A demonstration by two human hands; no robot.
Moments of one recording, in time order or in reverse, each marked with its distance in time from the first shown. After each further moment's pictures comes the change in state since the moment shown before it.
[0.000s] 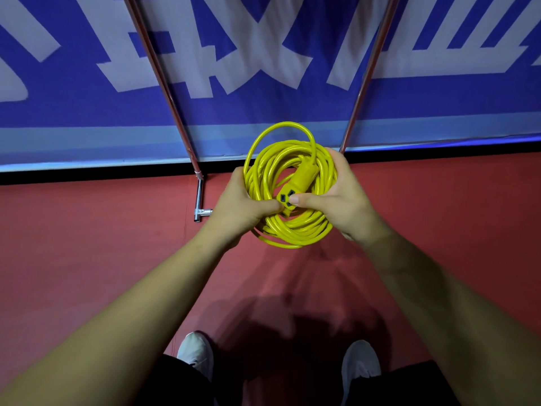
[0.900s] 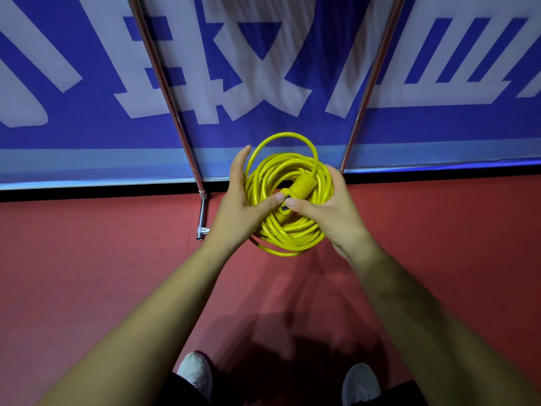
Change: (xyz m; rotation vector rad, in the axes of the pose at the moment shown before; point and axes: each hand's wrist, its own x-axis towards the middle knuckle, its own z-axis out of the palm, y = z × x) left_hand 0.004 0.034 -0.010 0.100 0.051 0.373; right_hand 0.011 -0.017 0.012 0.083 0.090 0.019
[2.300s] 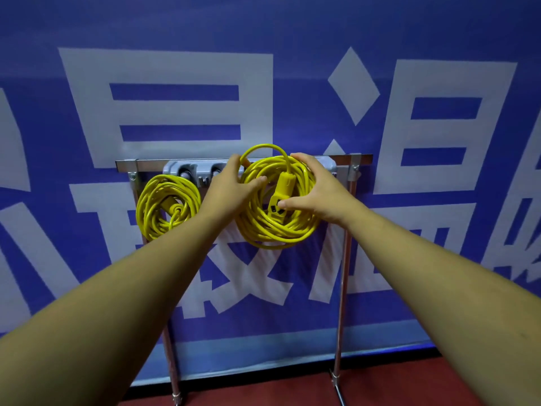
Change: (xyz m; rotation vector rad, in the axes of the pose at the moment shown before) left_hand 0.301 0.256 -0.066 0.344 0.230 0.344; right_hand 0.237 -0.330 -0.034 -0.591 -0.117 -0.622
